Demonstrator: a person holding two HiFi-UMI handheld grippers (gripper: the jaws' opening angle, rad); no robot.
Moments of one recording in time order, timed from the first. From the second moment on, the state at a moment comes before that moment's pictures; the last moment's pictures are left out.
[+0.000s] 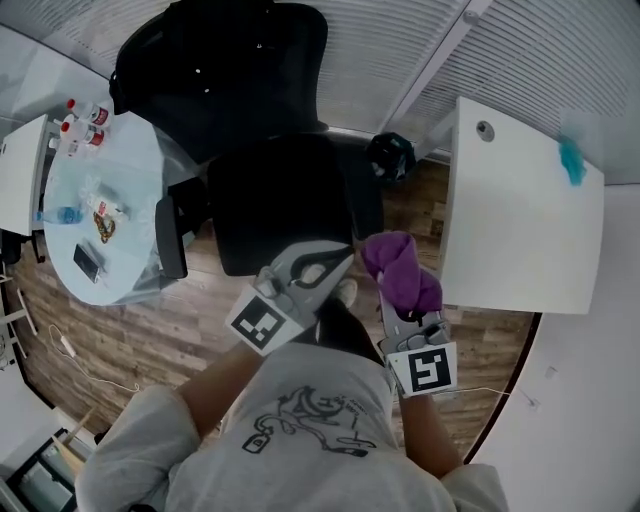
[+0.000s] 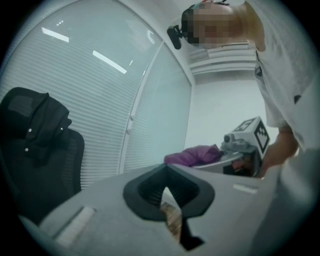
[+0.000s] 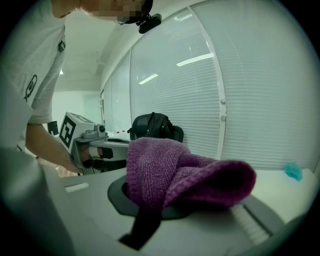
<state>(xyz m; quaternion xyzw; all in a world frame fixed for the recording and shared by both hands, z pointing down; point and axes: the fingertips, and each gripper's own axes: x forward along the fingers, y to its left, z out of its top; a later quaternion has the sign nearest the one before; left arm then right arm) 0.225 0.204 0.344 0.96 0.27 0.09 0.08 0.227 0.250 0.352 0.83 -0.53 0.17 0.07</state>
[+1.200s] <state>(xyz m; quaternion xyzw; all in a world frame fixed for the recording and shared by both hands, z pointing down) 0.267 0.192 0.557 0.94 0.29 0.16 0.07 0.271 0.232 0.634 0.76 -0.52 0.34 0.16</state>
